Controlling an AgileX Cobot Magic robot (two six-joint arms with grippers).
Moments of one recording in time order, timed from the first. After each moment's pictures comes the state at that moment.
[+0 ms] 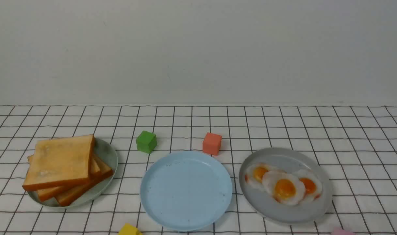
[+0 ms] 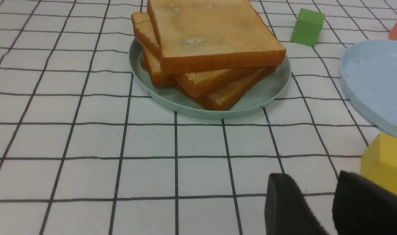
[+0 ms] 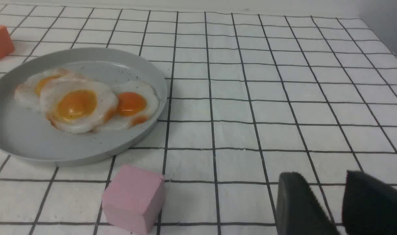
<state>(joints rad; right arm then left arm) -0.03 -0.01 0.02 -0.07 0.39 -0.01 -0.18 -0.01 0.03 0.14 0.41 -0.27</state>
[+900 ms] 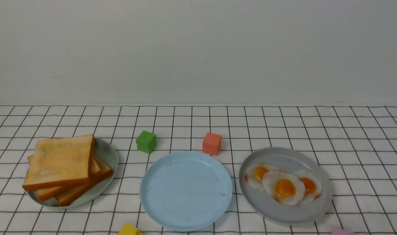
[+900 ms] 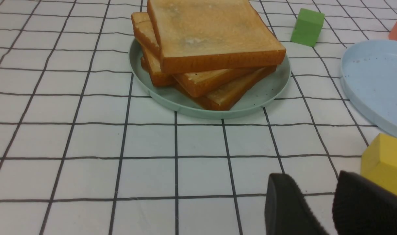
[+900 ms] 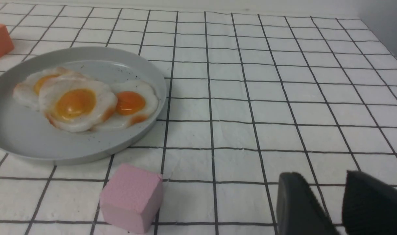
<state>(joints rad) -0.03 -0.01 0.02 -0.08 0.39 -0.01 -0.18 -0.01 0.03 0.15 0.41 -0.27</state>
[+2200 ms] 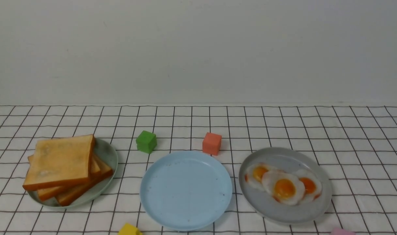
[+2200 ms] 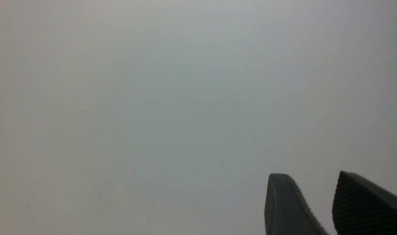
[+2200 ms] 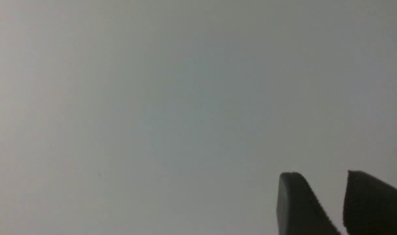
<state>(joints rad) -0.03 0.37 -0.73 0.08 0.20 0.25 -0.18 0.26 -0.63 -0.12 0.14 -0.45</state>
